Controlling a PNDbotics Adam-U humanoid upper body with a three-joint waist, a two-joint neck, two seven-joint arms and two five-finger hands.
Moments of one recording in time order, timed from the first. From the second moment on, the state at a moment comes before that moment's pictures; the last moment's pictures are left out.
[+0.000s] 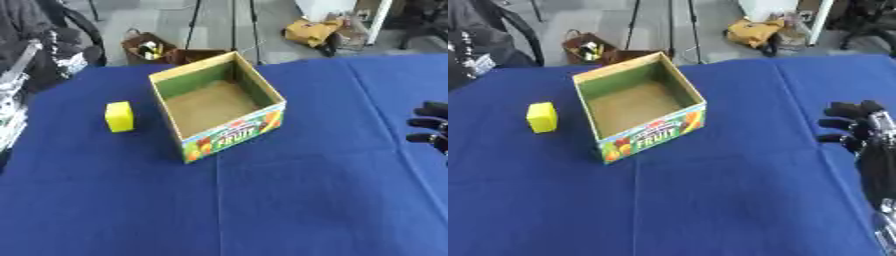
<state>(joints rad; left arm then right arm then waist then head) -0.60 0.77 -0.14 -1.29 0.00 0.09 -0.07 -0.22 -0.46 0.12 -1.75 -0.27 -0.06 -0.14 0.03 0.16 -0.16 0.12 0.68</state>
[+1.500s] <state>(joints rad) -0.83 0.72 -0.30 -0.91 -0.46 -0.03 -0.50 -0.22 -0.46 0.13 -1.75 -0.27 -0.06 -0.14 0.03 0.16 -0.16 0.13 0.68</state>
